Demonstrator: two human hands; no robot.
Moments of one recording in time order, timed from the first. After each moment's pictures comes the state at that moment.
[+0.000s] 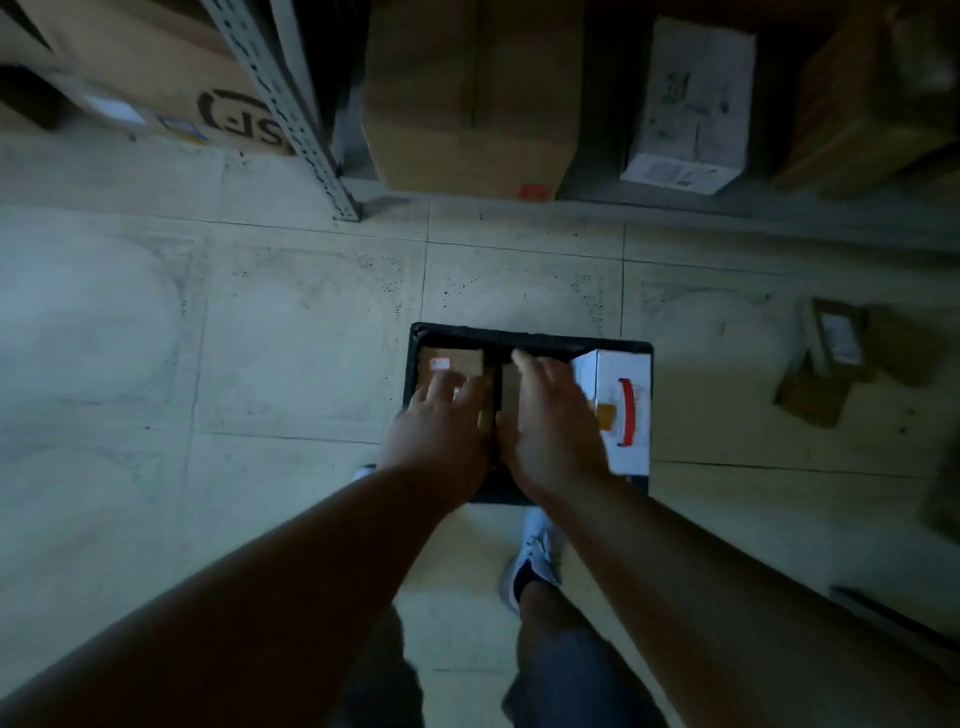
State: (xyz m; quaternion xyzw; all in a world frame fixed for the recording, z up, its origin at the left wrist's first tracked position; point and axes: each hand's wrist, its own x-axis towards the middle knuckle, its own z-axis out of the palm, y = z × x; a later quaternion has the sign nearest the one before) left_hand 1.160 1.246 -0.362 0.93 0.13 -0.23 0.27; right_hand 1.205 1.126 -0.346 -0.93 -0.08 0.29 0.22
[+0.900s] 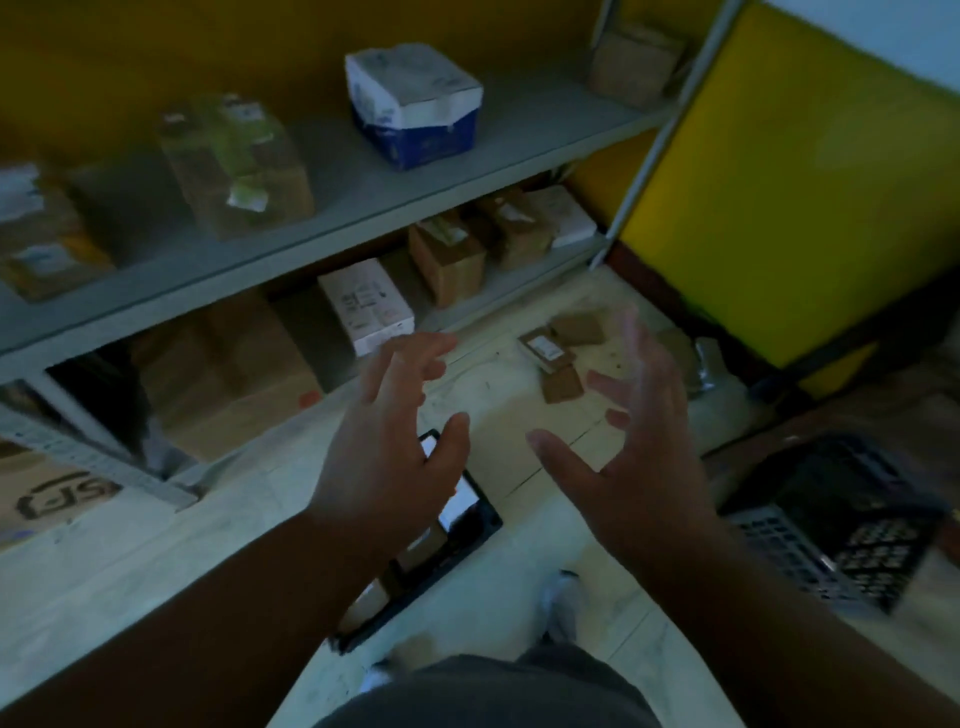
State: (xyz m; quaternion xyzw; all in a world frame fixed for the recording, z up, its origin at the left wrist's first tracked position) left_hand 1.131 1.114 0.018 0.84 -0.27 0.04 0.48; right_hand 1.043 0.933 0.037 -0.89 0.12 -0.18 0.40
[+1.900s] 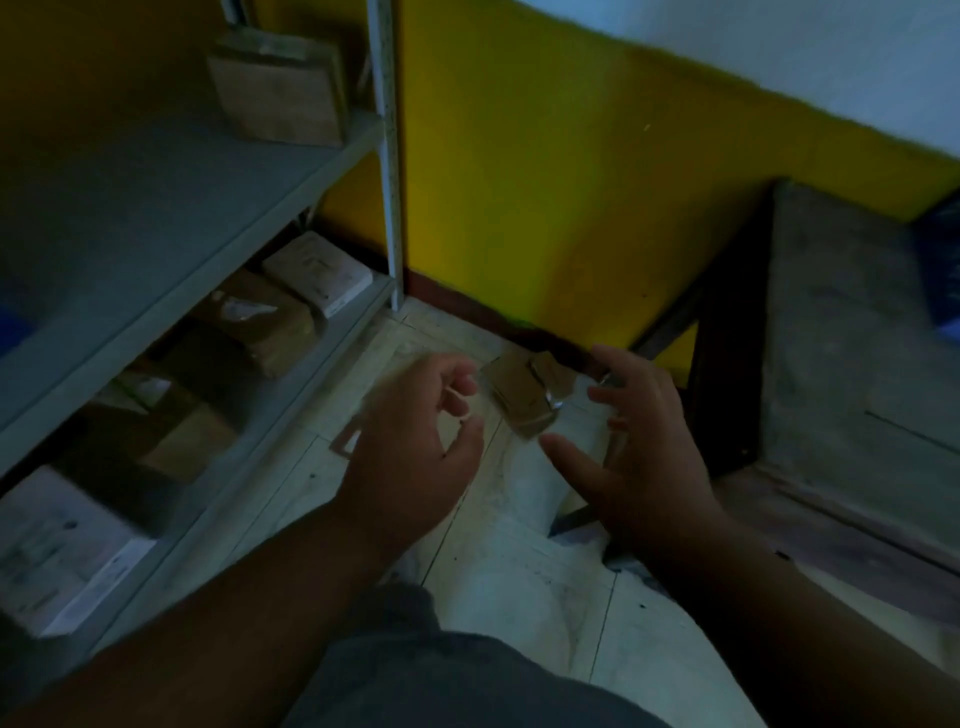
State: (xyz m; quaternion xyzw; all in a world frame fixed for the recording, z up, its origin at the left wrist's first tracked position) left_hand 1.355 0.554 -0.021 0.74 -0.43 -0.16 0.49; right_hand 1.192 0.432 0.005 -0.85 0.35 -0.20 0.34
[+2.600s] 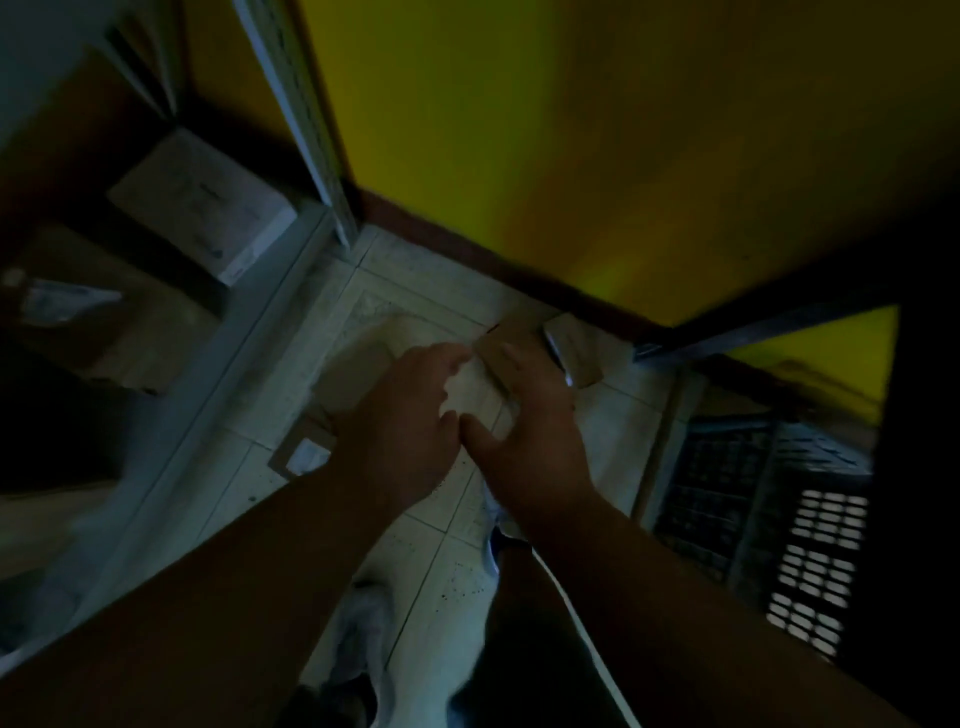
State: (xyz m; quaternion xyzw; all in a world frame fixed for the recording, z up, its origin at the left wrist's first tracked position) left_hand 1.536 0.247 -0.296 0.80 -0.41 -0.32 0.30; right_hand 1.415 0.172 -0.303 -0.77 0.45 -0.11 0.44
